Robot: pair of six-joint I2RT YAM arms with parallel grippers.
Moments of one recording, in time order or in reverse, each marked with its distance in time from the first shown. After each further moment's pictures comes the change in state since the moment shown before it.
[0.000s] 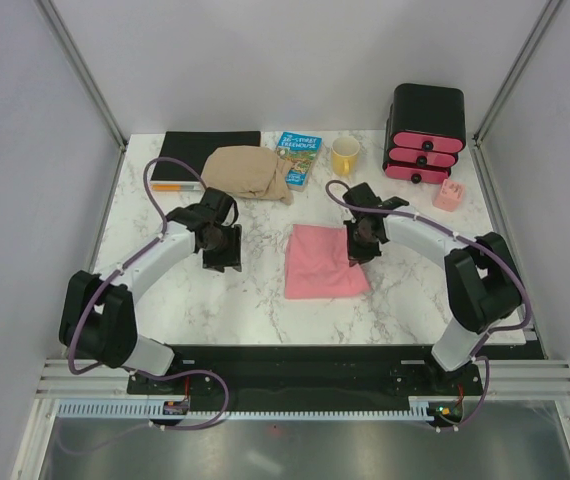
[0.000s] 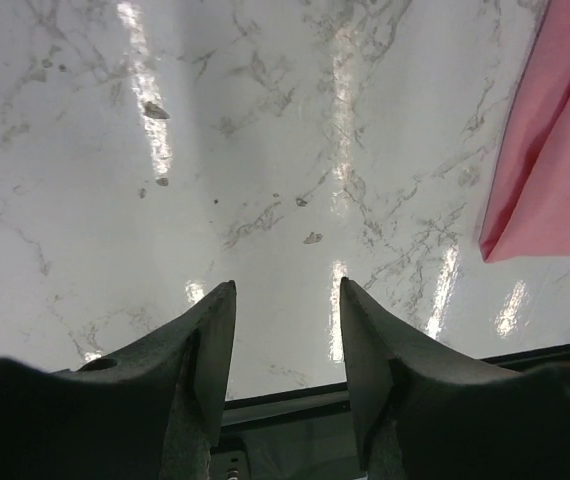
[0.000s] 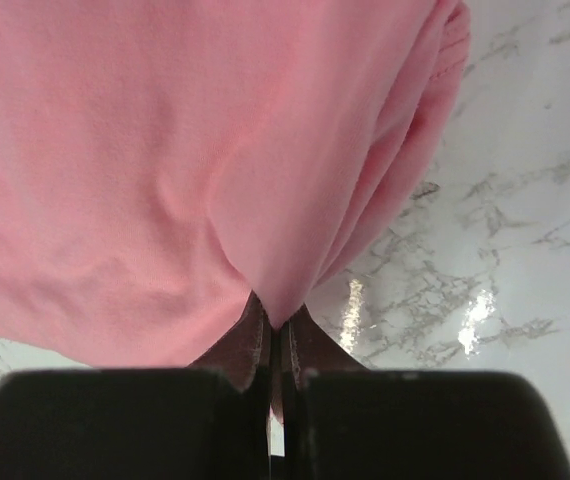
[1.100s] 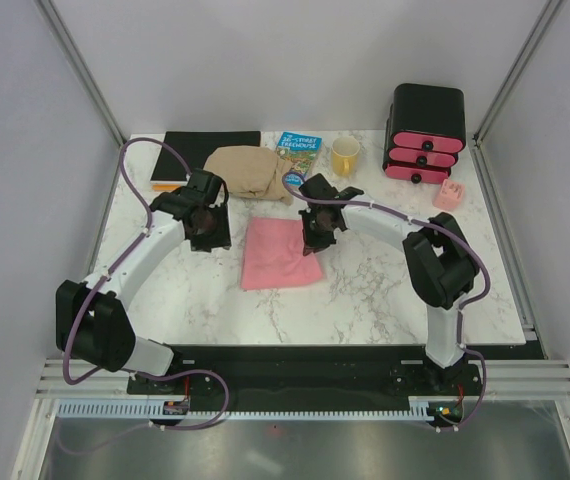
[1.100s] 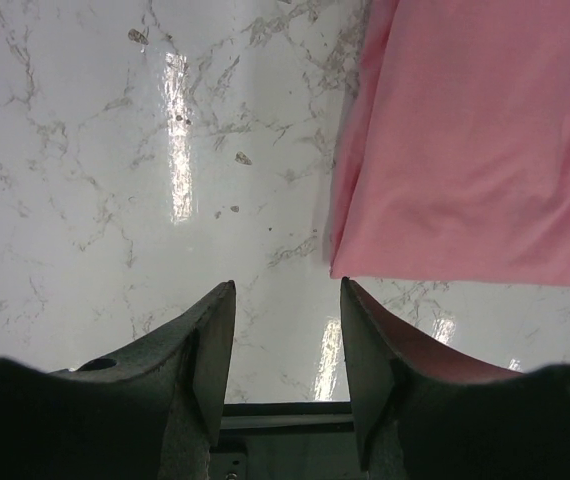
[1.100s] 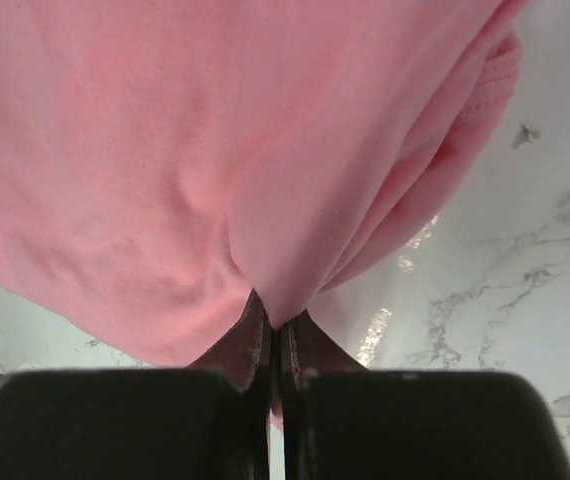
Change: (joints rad) left arm 0.052 -0.029 0.165 -0.108 -0.149 -0.044; right arm 0.160 0.264 0.303 0.074 -0.118 0.065
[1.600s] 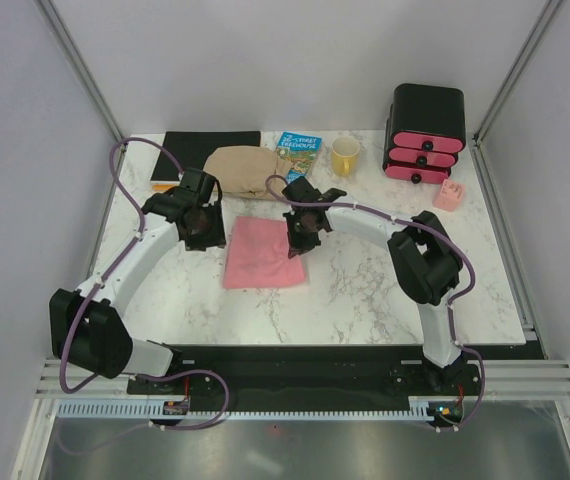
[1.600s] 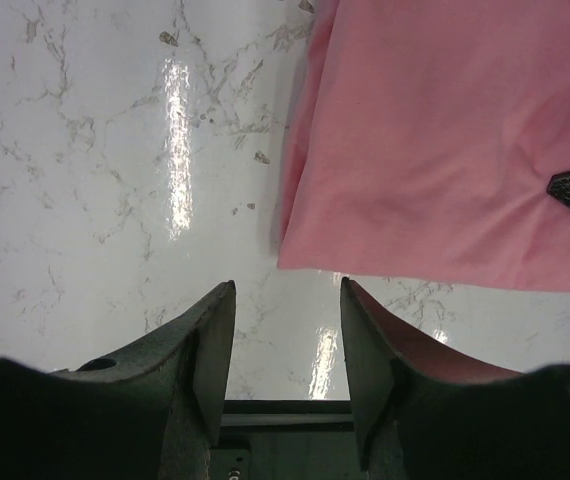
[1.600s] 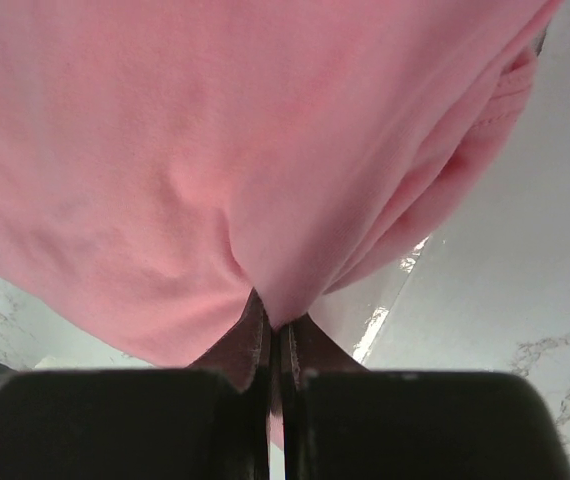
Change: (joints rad) left arm 0.024 -0.037 0.001 -0.017 -0.011 0.000; right arm 0.067 0.092 0.108 0.000 -0.018 0.022
